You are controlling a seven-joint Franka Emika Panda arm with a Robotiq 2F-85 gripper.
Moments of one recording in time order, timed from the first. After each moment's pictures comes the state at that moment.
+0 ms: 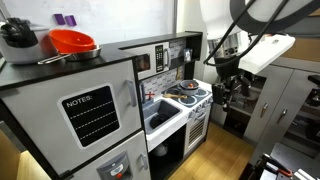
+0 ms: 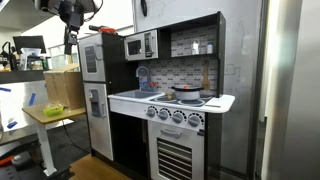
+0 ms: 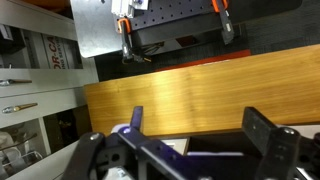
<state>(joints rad) 0.02 -0.44 0.22 -2.43 -0.06 1.71 0.40</state>
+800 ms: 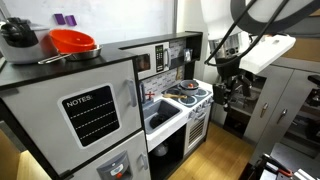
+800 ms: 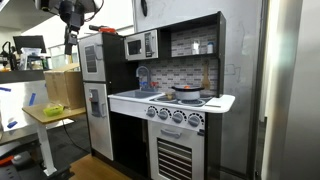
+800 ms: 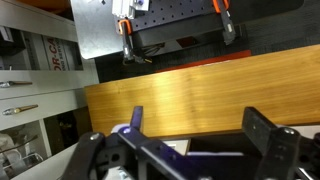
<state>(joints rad) 0.02 -0.44 0.21 -2.44 -0.06 1.71 0.40</state>
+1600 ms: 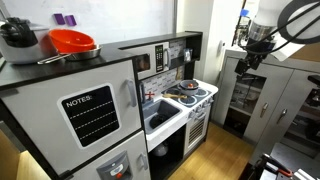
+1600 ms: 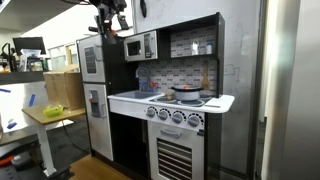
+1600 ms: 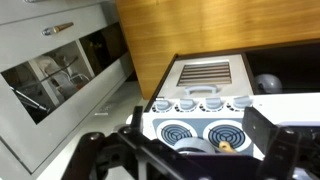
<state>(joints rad) -0.15 -0.66 -0.11 -2.66 -0.41 2.22 0.14</state>
